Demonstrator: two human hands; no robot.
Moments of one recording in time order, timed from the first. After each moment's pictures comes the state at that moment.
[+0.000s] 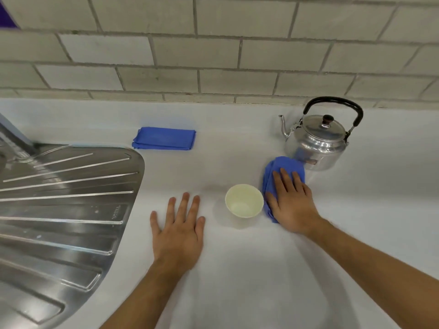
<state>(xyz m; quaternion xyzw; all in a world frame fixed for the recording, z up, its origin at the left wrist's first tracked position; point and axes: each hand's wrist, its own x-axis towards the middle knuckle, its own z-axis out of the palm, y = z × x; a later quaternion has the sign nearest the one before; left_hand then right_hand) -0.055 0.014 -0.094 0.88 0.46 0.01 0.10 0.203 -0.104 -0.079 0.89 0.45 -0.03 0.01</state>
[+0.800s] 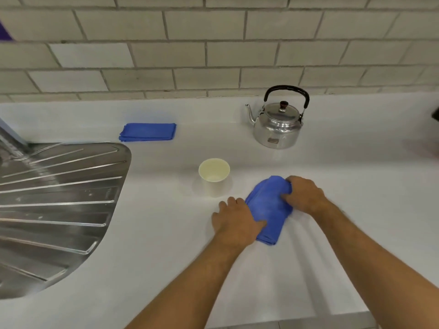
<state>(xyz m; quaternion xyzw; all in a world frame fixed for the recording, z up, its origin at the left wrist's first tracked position) 0.026 -0.131 -0.027 0.90 0.37 -0.10 0.20 0.198 -0.213 -0.025 0.94 0.28 -0.20 -0.08</state>
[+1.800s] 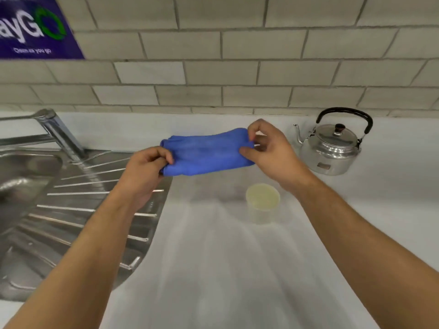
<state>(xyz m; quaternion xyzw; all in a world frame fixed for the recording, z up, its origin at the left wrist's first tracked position) -0.112 0.106 0.061 0.64 0.35 0.33 0.60 0.113 -0.041 0.082 0.65 0.46 -0.24 -0.55</state>
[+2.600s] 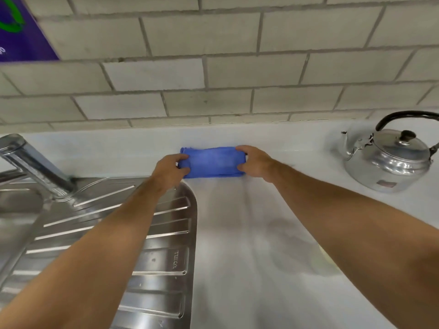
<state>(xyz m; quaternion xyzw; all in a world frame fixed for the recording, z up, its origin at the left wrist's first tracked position) -0.044 0.330 -0.040 0.80 0.45 0.13 0.38 0.155 0.180 -0.027 0.82 0.39 -0.29 -0.29</state>
